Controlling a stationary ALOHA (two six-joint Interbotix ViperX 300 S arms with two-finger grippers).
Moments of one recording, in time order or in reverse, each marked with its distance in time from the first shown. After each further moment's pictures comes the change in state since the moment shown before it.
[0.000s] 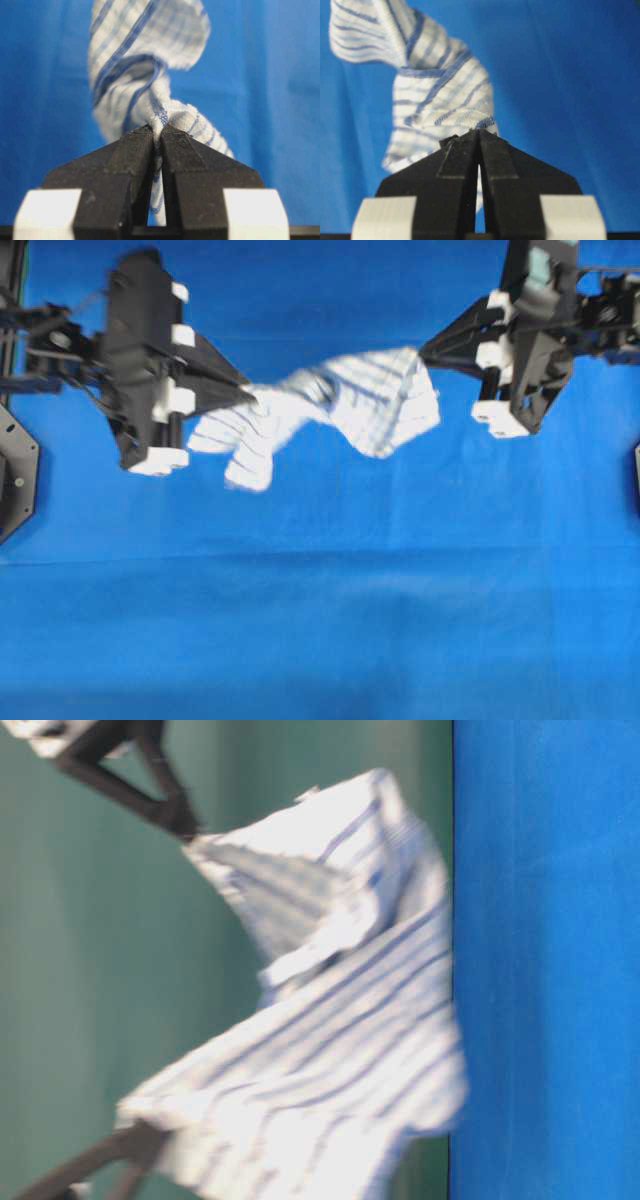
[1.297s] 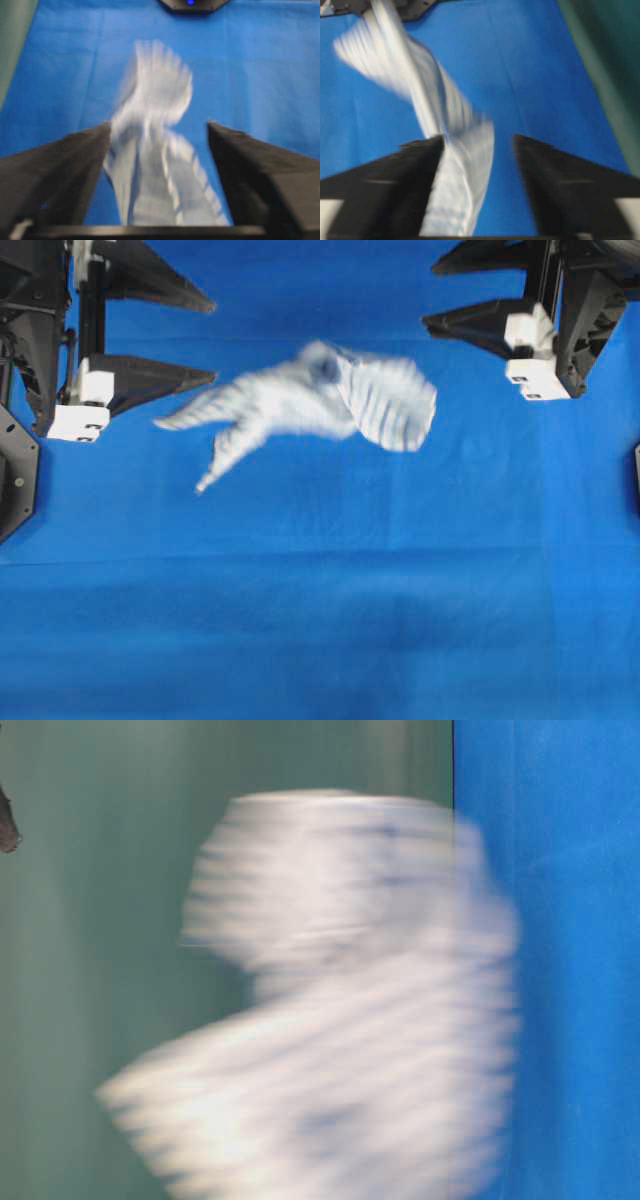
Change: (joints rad) left arm 0.008 -0.118 -0.170 0.002 0.147 0.005; right arm 0.025 -0.021 -0.244 -0.054 0.167 -0.061
